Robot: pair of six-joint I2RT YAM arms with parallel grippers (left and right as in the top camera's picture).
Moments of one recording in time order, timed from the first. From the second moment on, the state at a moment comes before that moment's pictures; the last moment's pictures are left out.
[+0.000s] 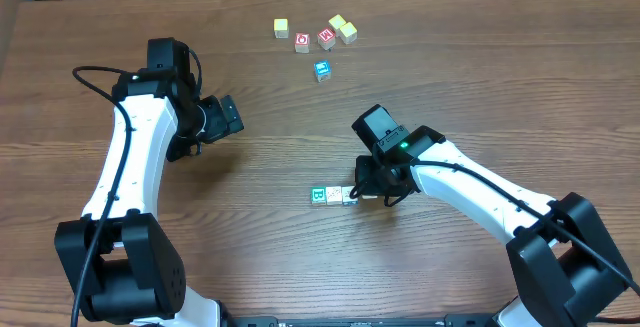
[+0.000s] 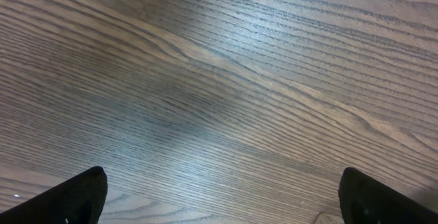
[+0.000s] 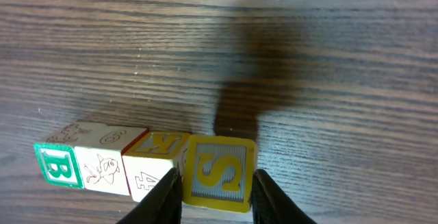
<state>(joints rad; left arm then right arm) 0.08 1.72 1.39 -1.06 0.07 -0.36 0.64 1.75 1.12 -0.72 -0.12 0.65</state>
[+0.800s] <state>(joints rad) 0.08 1.72 1.39 -1.06 0.07 -0.36 0.59 1.75 1.17 -0.86 -0.20 0.65</state>
